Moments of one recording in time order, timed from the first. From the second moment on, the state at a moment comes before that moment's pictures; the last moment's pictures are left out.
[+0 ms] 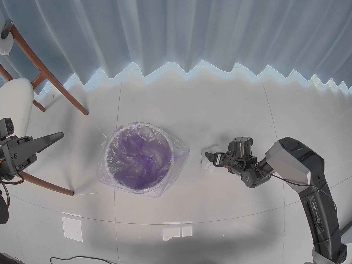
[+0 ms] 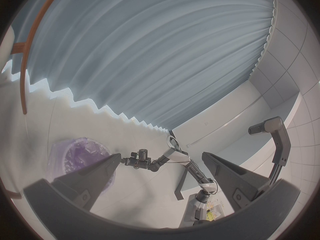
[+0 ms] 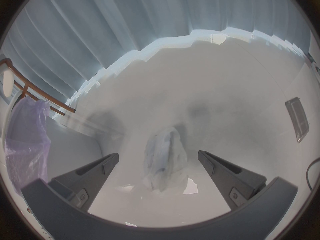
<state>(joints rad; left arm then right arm) 0.26 1.41 -0.31 -1.54 -1.29 -0.87 0.35 2.70 -1.54 -0.73 0.00 0.31</state>
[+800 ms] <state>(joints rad) 0.23 1.40 -0.30 -1.54 -1.30 -0.87 0.36 2.66 -1.47 -0.73 -0.05 0.48</state>
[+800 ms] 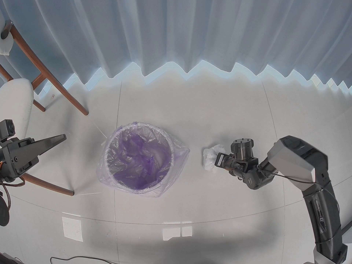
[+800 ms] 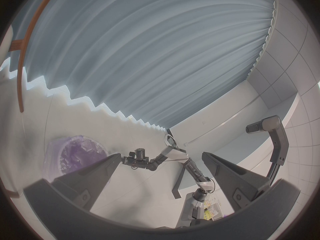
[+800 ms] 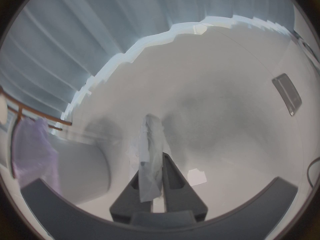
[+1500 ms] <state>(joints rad) 0.19 1.36 -0.27 -1.54 -1.30 -0.88 0.57 1.80 -0.54 -1.19 0.17 1.07</state>
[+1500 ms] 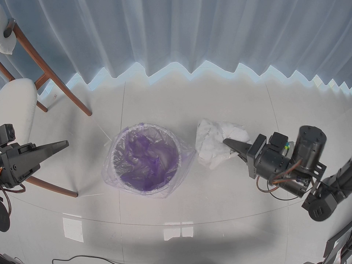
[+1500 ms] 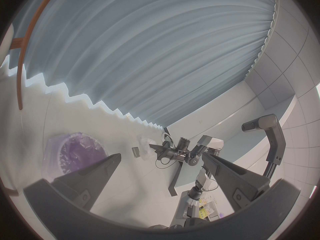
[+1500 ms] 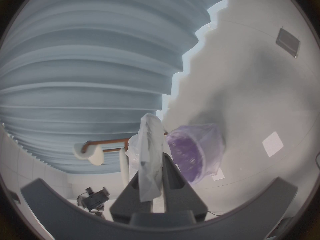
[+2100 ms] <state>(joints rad) 0.14 1.34 -0.24 -1.54 -1.29 -0.89 0.72 2.14 -0.56 -1.54 -0.18 0.48</state>
